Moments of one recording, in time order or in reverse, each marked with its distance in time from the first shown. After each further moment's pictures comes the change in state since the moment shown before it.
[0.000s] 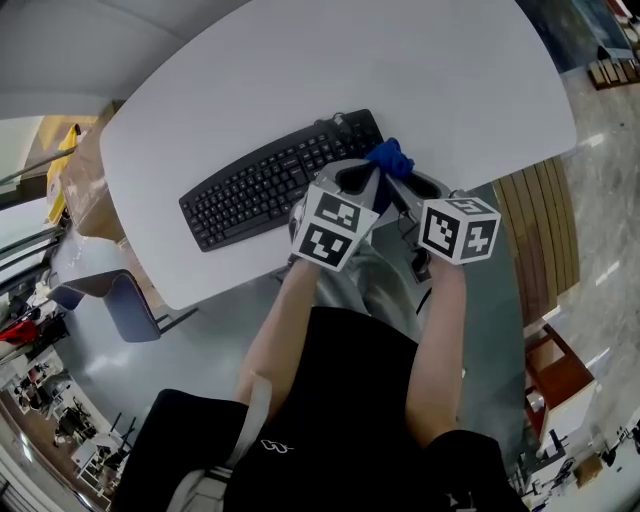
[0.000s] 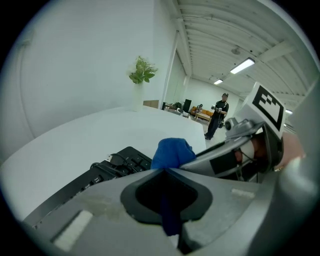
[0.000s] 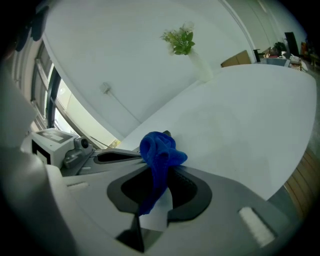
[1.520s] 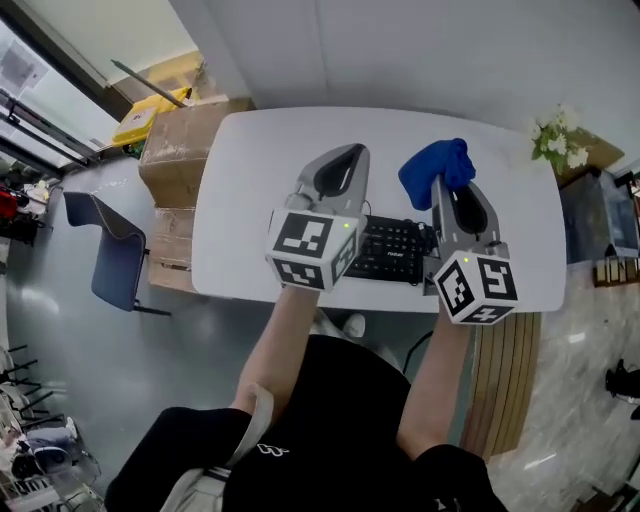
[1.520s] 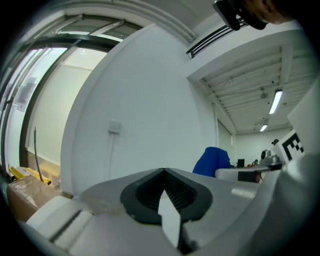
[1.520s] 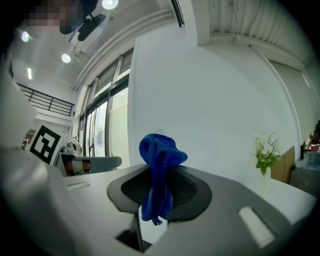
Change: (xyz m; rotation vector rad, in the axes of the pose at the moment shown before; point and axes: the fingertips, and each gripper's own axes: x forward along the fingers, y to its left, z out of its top) left arm -0.331 0.108 0.156 -0.153 -0.821 0.596; right arm -0.083 0.267 0.191 -0.660 -0.611 0.165
